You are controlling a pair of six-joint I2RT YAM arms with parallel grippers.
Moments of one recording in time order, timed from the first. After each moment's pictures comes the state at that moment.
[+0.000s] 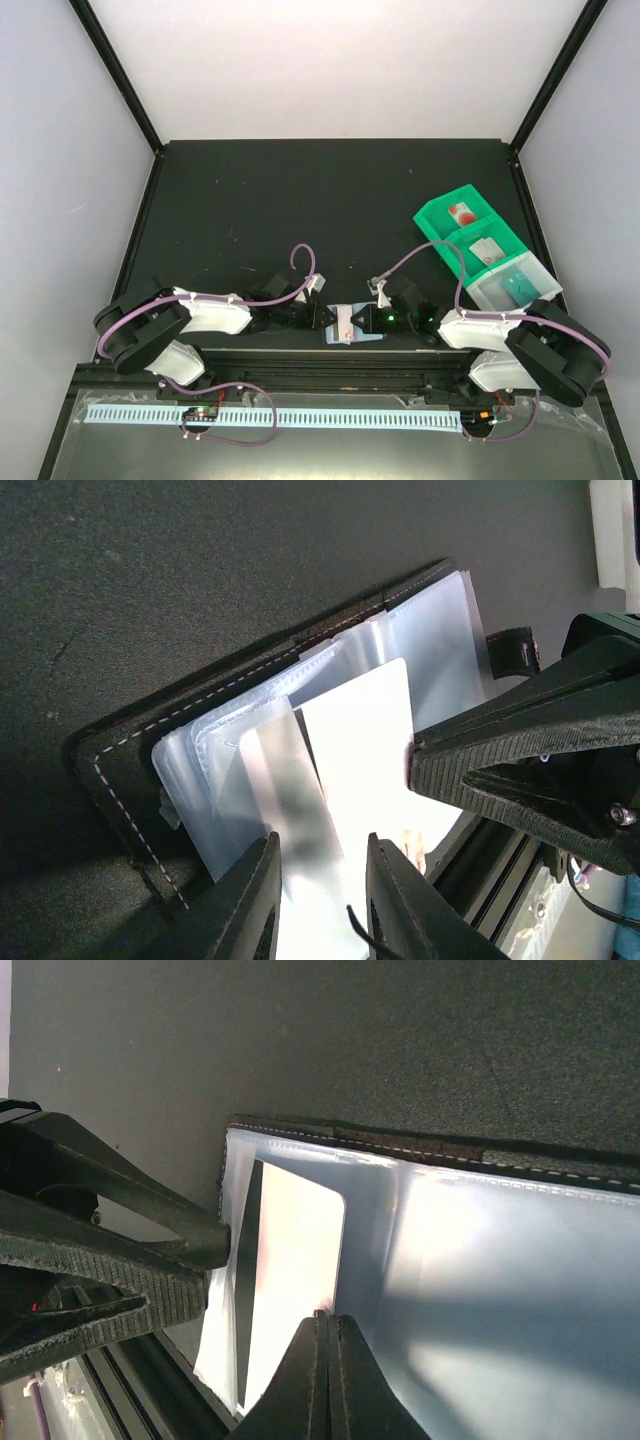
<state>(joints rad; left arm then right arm) -0.88 1.47 0.42 0.27 0.40 -0.87 0.84 1.30 0.27 0.26 -0.34 0.85</state>
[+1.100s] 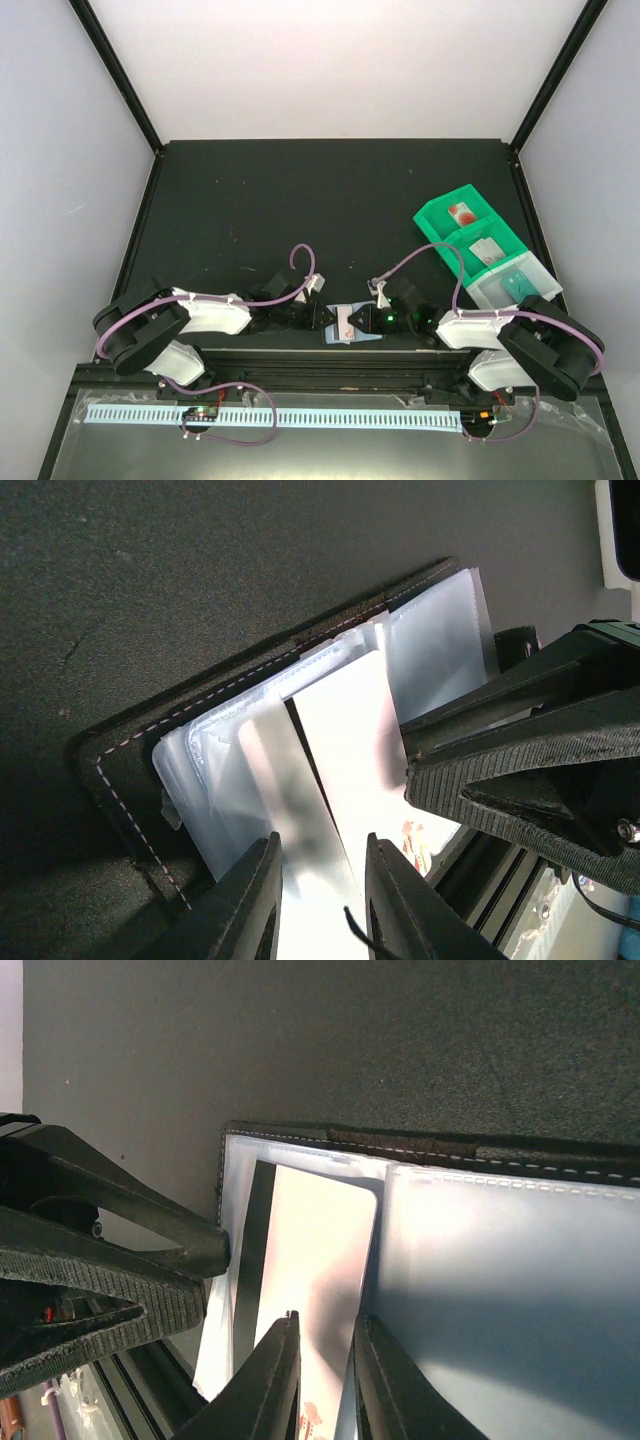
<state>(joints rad) -0.88 1.47 0.42 0.26 0.39 -0.86 0.84 1.33 0.25 0.34 -0.34 0.90</state>
